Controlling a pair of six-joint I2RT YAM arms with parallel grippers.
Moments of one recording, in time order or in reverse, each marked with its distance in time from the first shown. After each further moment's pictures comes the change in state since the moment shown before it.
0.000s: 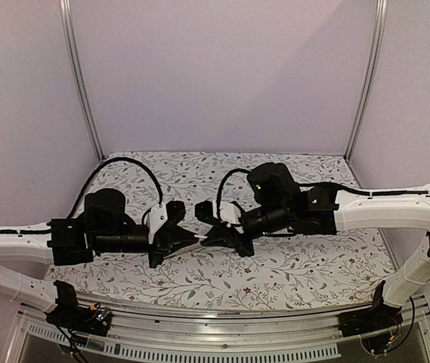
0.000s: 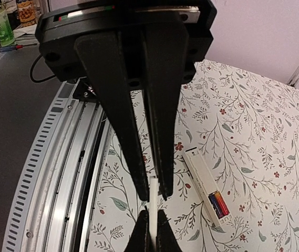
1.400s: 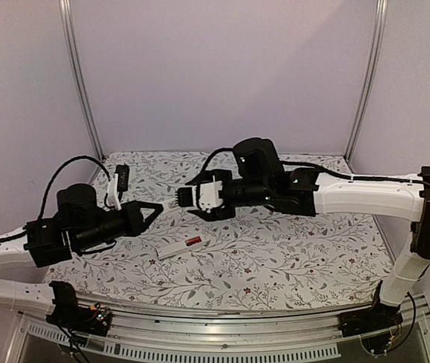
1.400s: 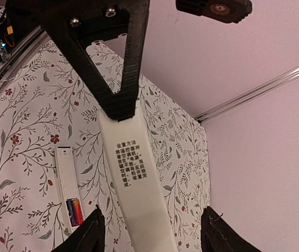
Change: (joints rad) left arm 0.101 -0.209 -0.031 -0.132 -0.365 -0.929; right arm -0.040 0.145 0.228 0.077 0.258 -0.546
